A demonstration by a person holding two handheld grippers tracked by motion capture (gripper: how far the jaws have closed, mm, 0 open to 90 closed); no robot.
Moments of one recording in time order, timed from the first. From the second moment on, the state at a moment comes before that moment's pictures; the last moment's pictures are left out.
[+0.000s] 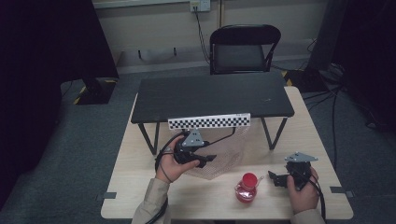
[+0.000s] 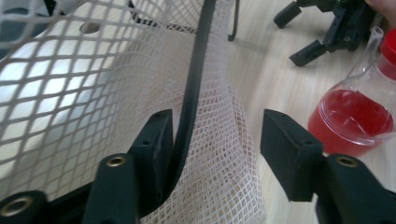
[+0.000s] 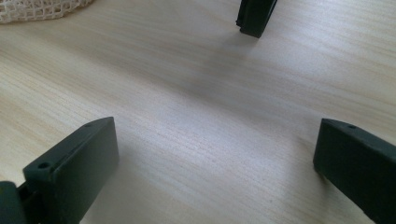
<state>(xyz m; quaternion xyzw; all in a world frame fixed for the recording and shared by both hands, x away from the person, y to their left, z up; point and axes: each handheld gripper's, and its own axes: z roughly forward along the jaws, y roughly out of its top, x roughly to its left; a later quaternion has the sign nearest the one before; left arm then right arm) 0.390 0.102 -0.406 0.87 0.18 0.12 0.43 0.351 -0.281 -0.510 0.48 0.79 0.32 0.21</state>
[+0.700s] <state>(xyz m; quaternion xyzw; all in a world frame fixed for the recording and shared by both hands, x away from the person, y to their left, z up) 0.383 0.119 -0.387 0.86 0.23 0.06 0.46 0.351 -0.281 -0.510 0.48 0.79 0.32 0.21</state>
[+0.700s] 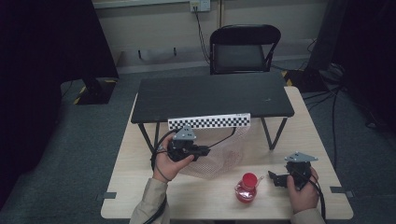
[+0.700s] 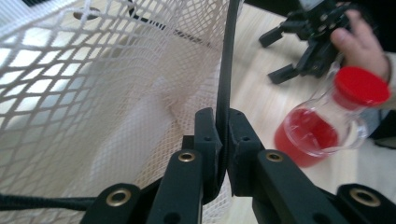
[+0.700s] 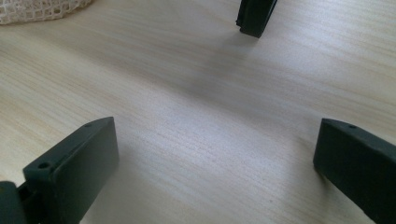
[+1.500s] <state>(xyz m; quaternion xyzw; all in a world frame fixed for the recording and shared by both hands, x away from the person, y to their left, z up) 0.375 0.129 -0.355 0.84 0.21 0.00 0.49 0.351 -0.281 -0.510 0.49 0.79 0.32 0.21</state>
